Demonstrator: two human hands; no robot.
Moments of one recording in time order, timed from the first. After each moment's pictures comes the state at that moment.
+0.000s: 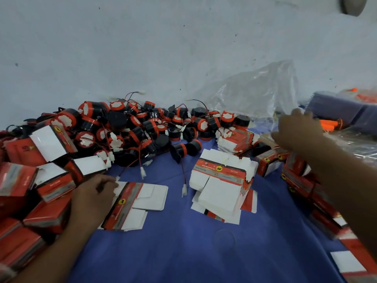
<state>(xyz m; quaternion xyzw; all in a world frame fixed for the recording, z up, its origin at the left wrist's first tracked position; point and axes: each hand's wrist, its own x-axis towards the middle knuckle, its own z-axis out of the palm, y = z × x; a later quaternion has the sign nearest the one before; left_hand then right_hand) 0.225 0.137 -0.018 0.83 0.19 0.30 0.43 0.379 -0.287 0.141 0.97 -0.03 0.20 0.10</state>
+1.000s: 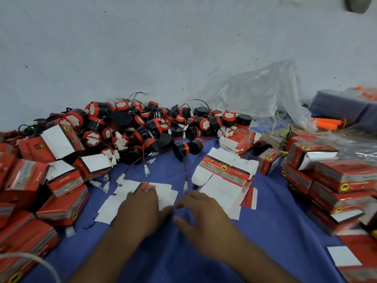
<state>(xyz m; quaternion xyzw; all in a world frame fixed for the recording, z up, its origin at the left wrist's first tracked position) 0.211 0.046 -0.005 0.99 0.11 0.05 0.08 0.208 -0.143 0.013 0.88 0.34 0.06 -0.32</state>
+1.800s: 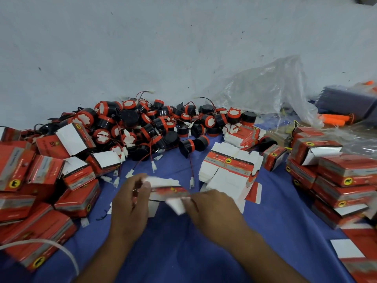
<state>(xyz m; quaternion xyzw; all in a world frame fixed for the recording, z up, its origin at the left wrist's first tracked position) 0.172 0.061 -0.011 0.79 0.05 0.35 0.49 0.210 -0.140 0.019 0.94 0.30 0.08 -0.12</state>
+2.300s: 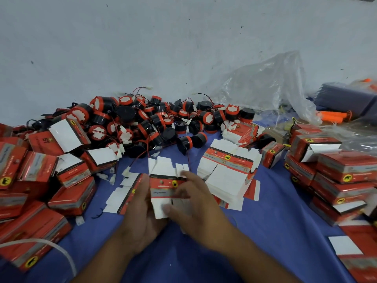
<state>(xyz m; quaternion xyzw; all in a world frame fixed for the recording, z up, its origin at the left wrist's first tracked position) 0.172 0.031 0.002 0.40 -0.03 -0.05 0.92 0.196 -0.127 0.014 0.84 0.31 0.02 -0.45</state>
